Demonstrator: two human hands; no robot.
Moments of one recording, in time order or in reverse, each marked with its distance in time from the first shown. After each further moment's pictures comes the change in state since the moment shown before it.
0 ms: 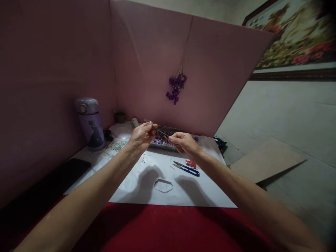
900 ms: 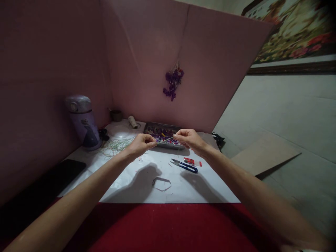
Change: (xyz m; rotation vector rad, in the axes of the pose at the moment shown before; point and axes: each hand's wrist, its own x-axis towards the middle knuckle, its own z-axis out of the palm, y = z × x) left_hand -0.008 -0.017 -0.029 0.798 -0.205 0.048; right_hand 0.002 0.004 -0.036 -0.211 0.007 -0.076
